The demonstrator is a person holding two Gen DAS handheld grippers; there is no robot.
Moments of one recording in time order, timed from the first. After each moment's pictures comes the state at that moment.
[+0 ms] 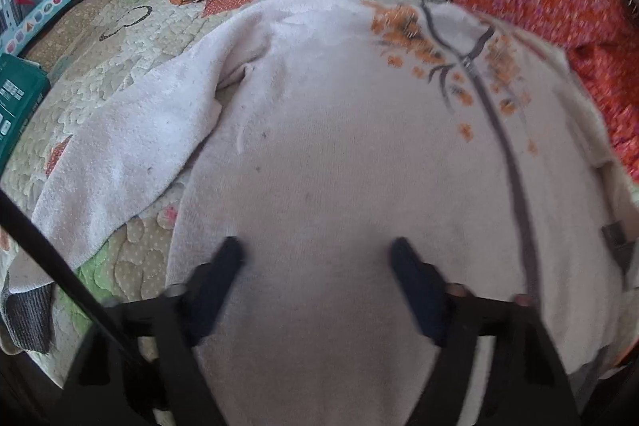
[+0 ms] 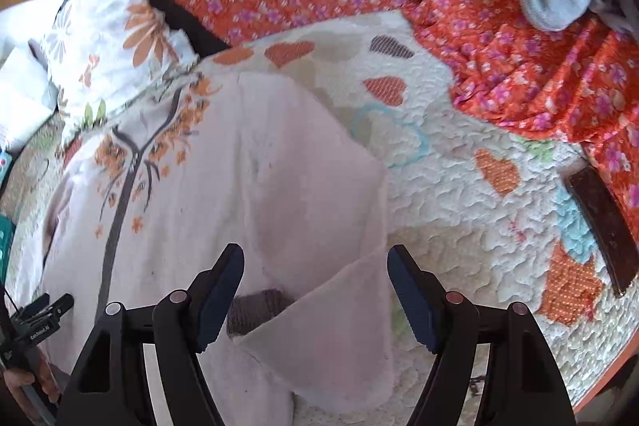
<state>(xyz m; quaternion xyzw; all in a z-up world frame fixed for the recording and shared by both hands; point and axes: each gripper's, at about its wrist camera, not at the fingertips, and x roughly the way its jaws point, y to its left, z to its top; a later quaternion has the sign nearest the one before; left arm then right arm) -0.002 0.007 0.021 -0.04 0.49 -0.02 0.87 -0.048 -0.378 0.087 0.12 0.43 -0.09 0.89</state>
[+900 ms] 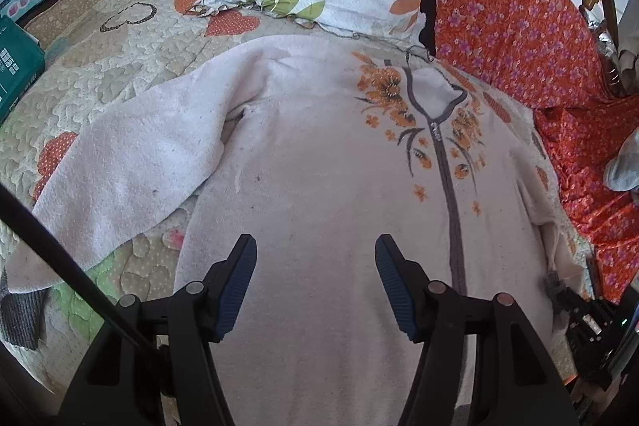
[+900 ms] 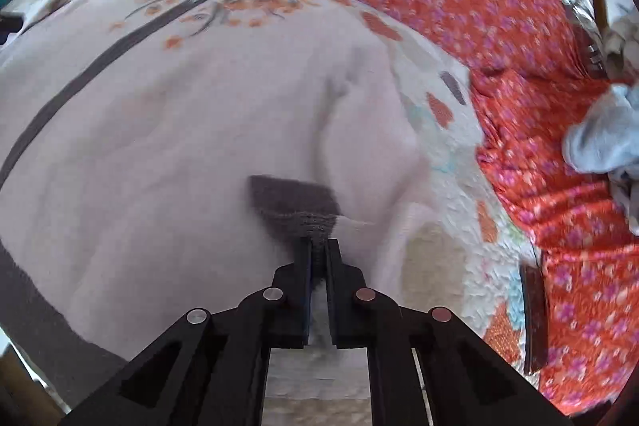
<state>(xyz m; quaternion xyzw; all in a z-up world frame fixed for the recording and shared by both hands) -0.004 0.031 0.058 -0.13 0.45 -0.05 0.88 -0.079 -0.295 0.042 -0.20 0.47 -0.06 0.86</state>
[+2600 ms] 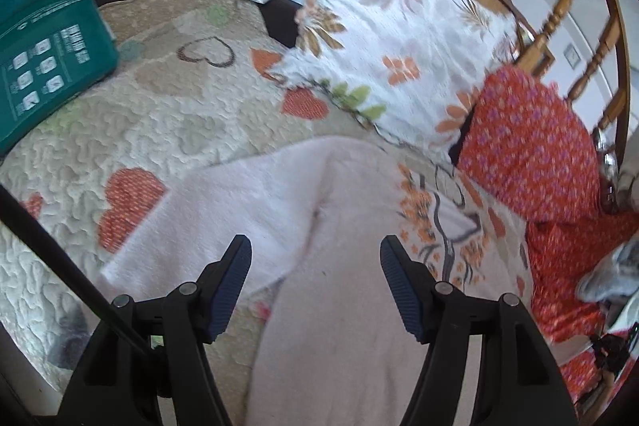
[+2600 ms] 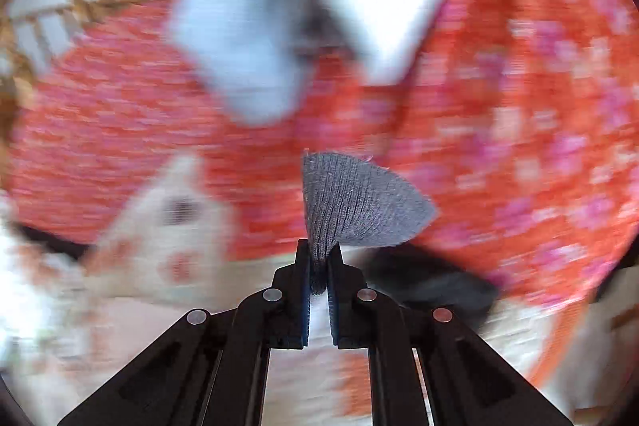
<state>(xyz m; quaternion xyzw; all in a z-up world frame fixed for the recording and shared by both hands) -0.011 0.139 0.110 -0.27 0.36 0.01 0.90 -0.109 -0.567 0.175 0.30 0.29 -0.31 0.86</state>
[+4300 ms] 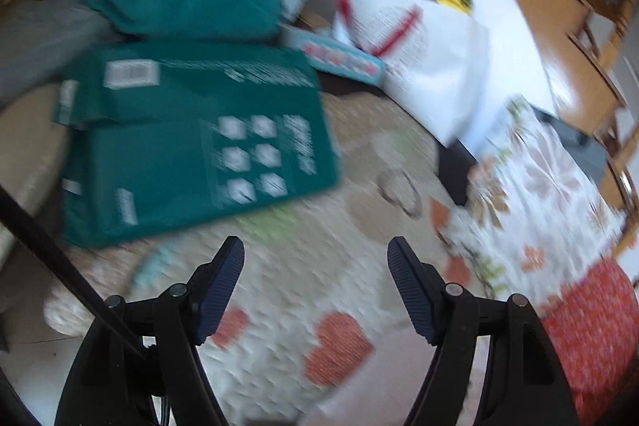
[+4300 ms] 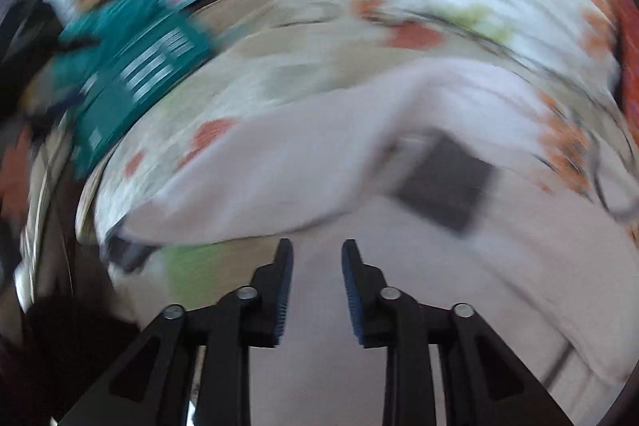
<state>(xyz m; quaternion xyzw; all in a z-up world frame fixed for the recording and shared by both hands) -0.069 0.344 0.136 -0.36 0.24 0.29 0.85 0.017 0.042 0.044 -0.11 0.46 0.34 0.81</state>
